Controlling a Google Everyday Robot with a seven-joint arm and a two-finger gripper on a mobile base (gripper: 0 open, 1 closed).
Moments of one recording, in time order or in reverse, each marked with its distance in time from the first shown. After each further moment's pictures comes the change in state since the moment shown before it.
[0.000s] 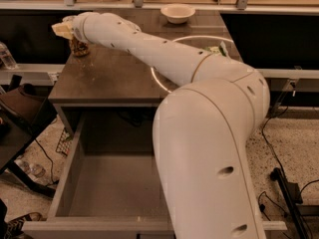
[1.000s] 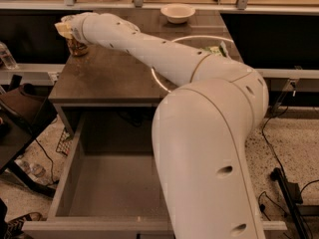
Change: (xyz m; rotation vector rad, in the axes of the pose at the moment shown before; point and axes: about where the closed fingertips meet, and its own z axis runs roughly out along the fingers) arm 0.002 0.006 0.004 -0.008 0.002 0.001
